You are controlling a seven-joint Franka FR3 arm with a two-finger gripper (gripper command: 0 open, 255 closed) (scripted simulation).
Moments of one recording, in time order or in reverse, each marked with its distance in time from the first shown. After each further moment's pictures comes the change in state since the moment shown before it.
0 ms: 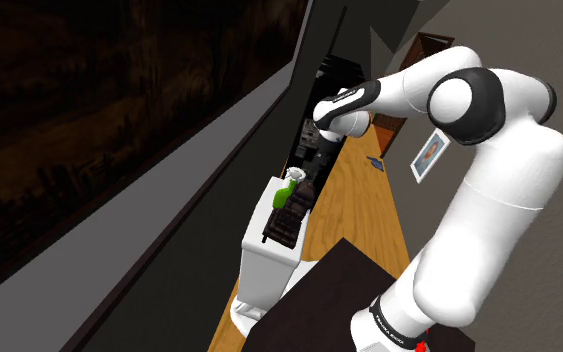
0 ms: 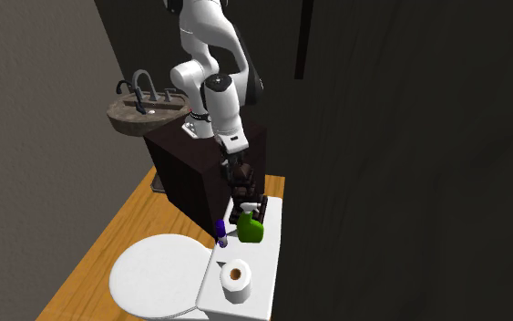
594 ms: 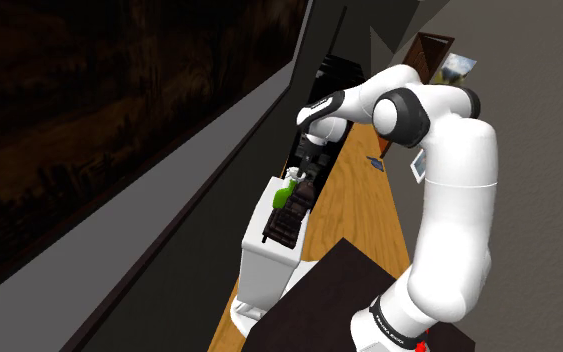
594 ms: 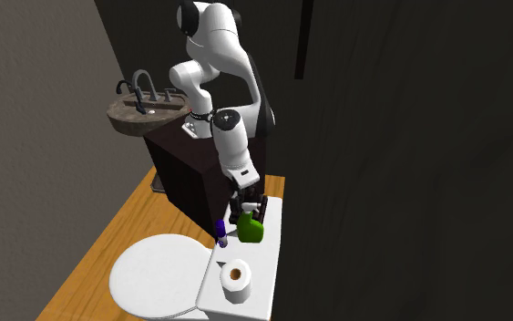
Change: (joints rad) arm -0.126 0.328 0.095 0.288 0.180 0.010 -0.213
